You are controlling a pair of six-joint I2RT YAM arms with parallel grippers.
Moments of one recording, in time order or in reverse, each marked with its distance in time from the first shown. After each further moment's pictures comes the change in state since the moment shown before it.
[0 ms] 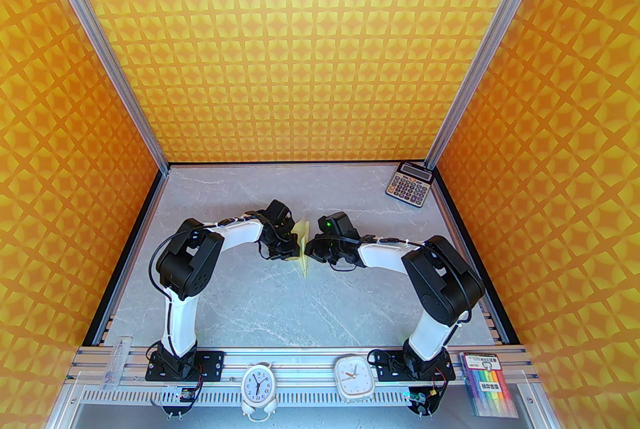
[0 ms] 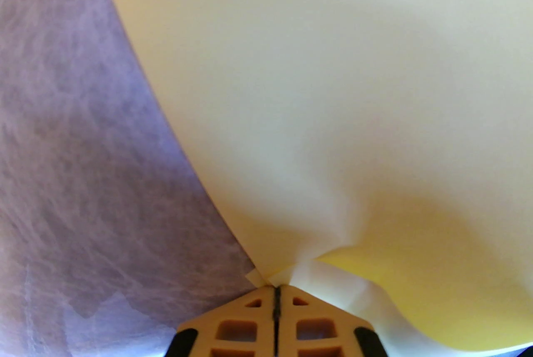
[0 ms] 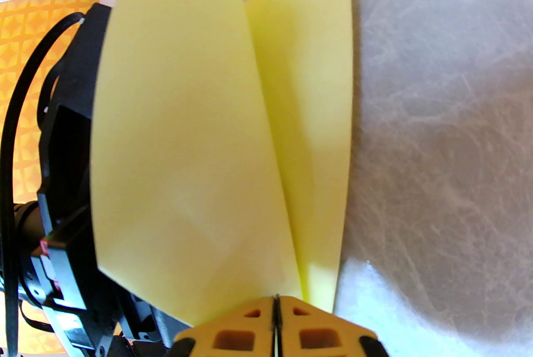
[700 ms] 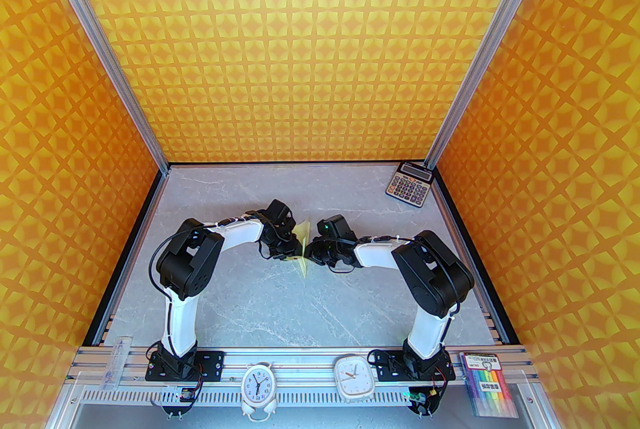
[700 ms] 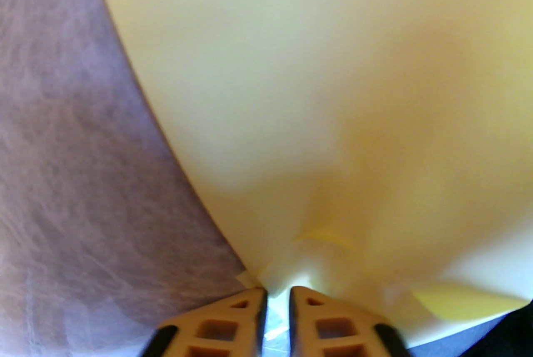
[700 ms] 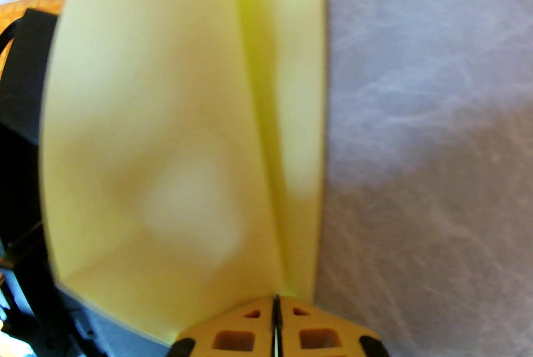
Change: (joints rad) left arm -0.002 -0.008 0.005 -0.003 0.004 0.014; right arm 0.003 0.071 0.000 0.020 0.008 0.009
